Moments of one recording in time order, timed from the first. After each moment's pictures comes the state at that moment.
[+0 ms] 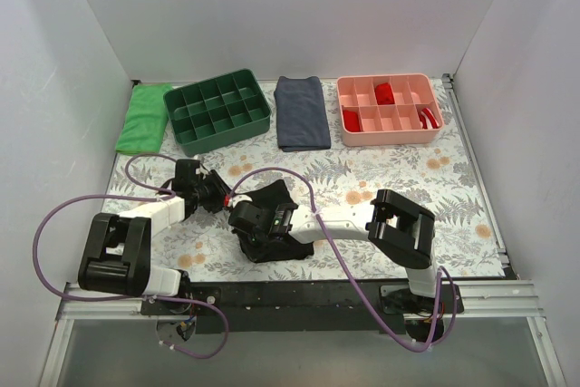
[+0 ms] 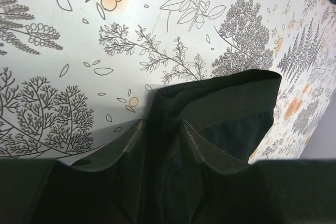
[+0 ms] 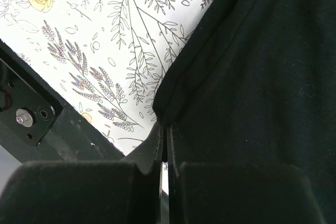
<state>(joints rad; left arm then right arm) -0.14 1.38 0.50 0.00 0.33 -0.77 1.32 1.94 1.31 -0.37 0.01 0.60</state>
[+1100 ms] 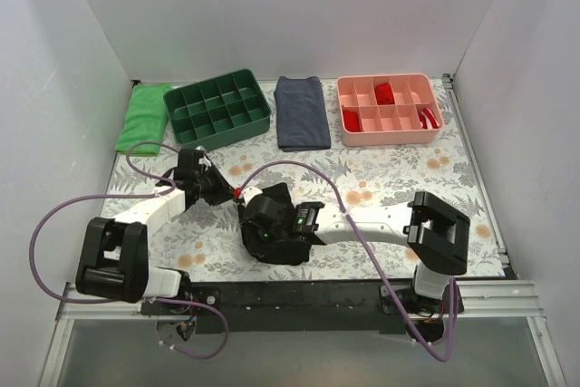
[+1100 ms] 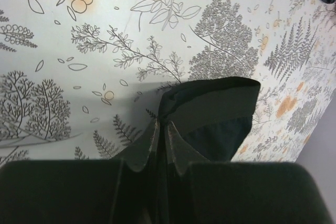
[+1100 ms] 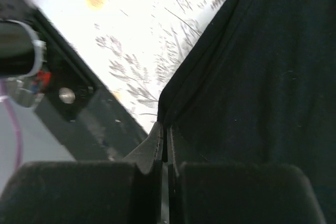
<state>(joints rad) -0.17 1.38 0.61 -0.13 0.31 -0.77 1.32 1.76 1.18 -0.29 0.00 0.60</state>
